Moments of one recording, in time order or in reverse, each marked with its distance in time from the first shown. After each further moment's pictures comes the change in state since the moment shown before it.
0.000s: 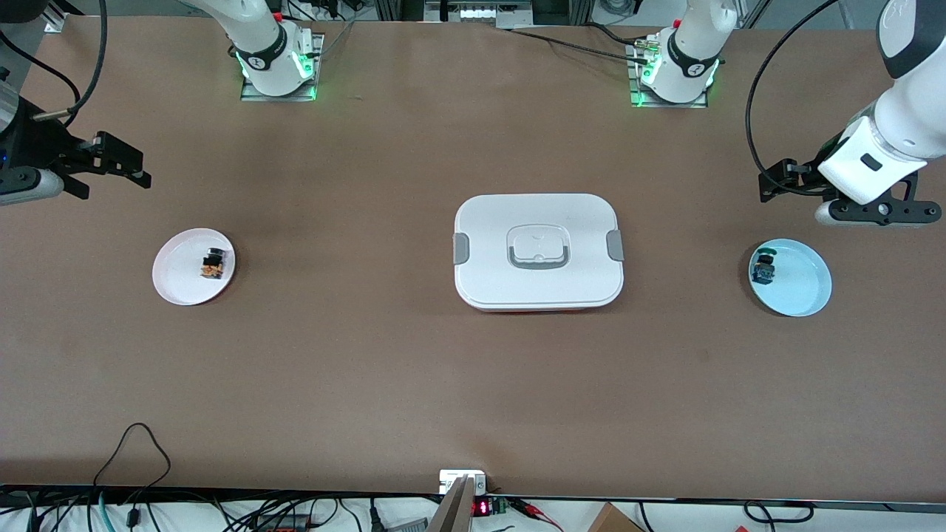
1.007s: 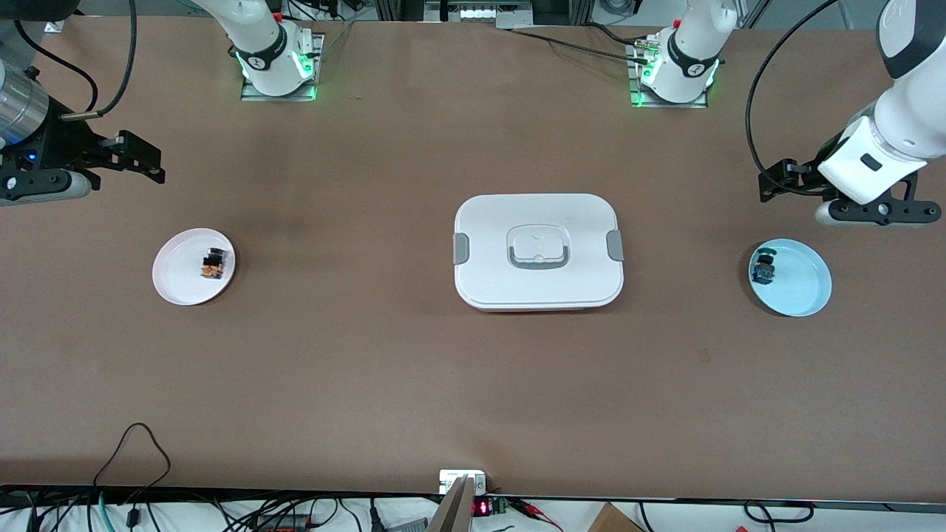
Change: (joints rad) left arm 0.000 0.000 0.000 0.000 0.000 0.000 0.000; right arm -0.163 -0.001 0.231 0.022 -0.073 -0.059 0.110
